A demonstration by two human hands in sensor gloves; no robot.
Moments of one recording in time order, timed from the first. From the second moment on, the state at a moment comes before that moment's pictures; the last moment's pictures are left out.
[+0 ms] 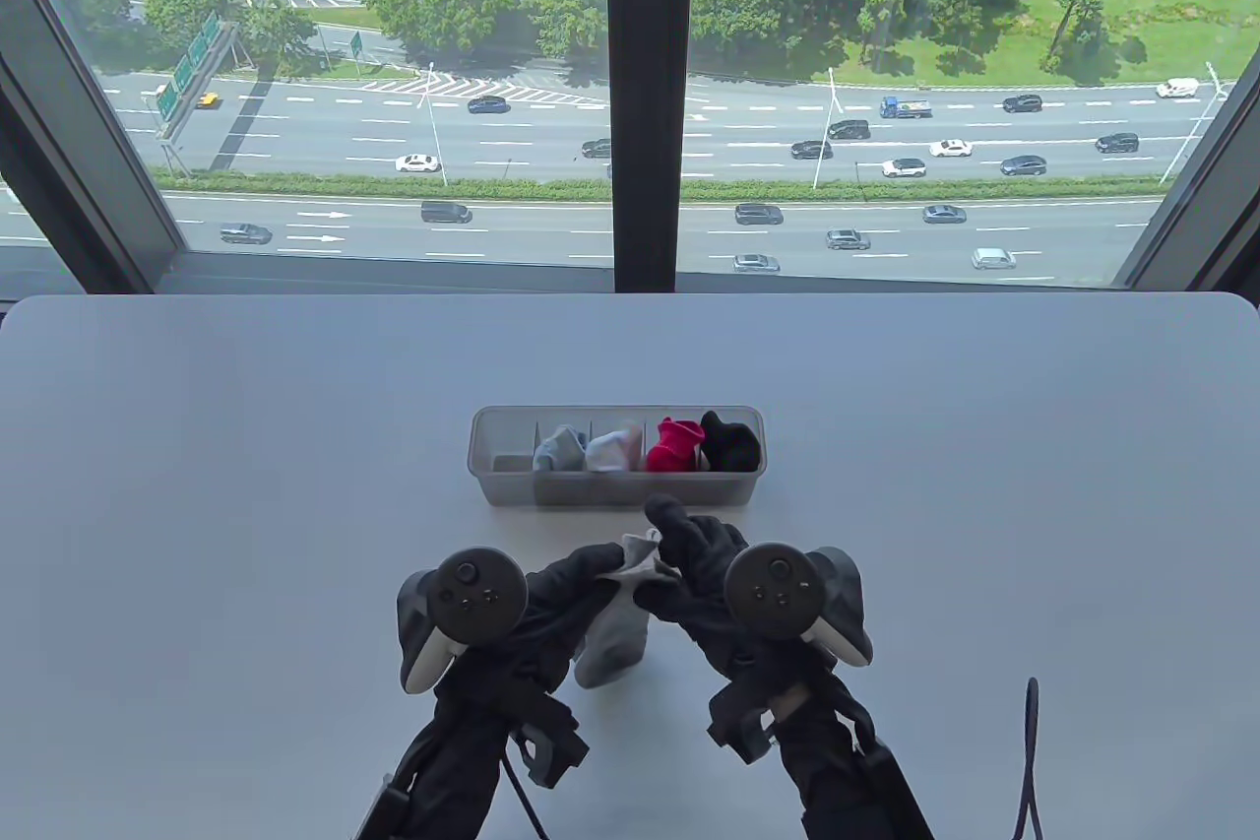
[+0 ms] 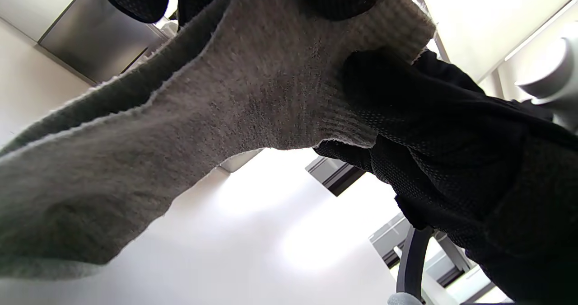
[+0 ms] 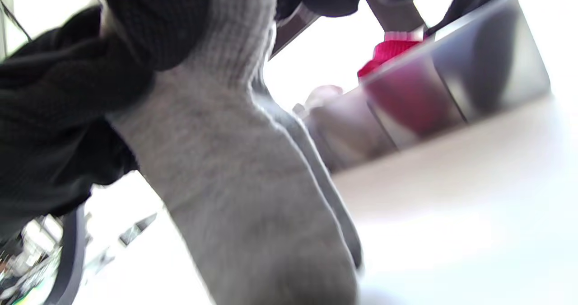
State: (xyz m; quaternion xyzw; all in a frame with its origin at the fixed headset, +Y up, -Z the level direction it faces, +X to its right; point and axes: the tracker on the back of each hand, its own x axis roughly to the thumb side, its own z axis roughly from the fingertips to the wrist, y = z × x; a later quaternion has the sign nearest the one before) left_hand -0.139 -0.676 -0.292 -0.05 -0.22 0.39 0.89; right_hand 0.081 -0.680 -0.307 0.26 0.09 0.91 0.32
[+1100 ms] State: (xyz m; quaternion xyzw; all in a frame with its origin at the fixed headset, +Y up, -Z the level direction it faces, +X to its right) left_hand -0.106 -0.759 -0.297 -0.44 -0.16 0.14 0.87; right_hand 0.082 -0.742 -0.318 0.19 0.24 0.92 0.22
